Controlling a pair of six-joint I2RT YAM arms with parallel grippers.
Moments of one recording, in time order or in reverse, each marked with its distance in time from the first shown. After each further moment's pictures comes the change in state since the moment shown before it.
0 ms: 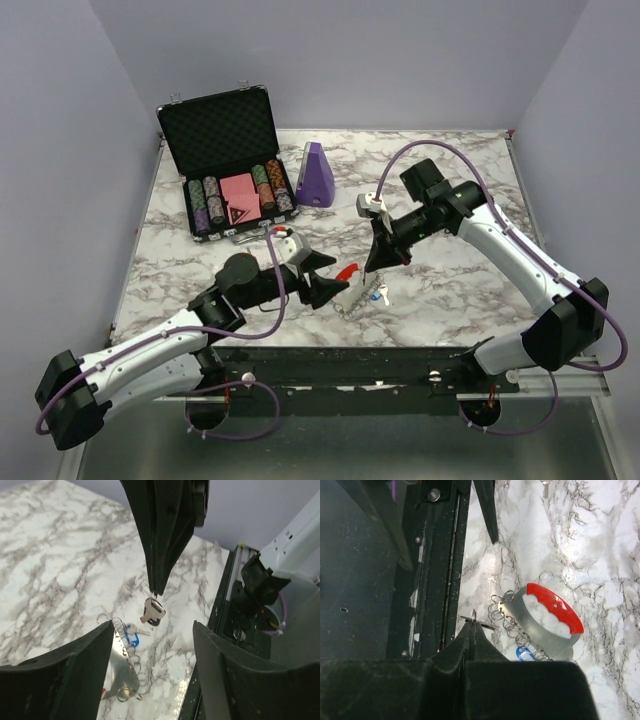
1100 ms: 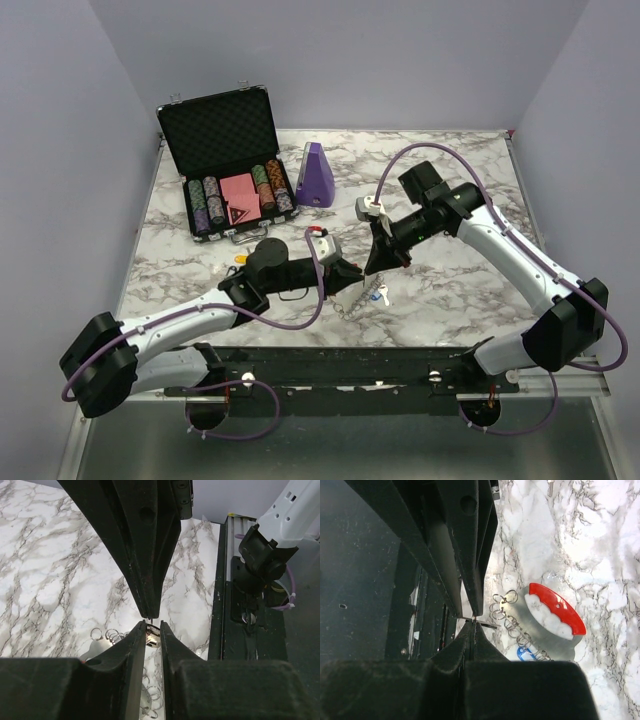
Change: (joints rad) left arm 0.001 0.314 0.085 0.115 0.193 0.175; right arm 0.018 -0.004 -0.012 -0.010 0.002 -0.023
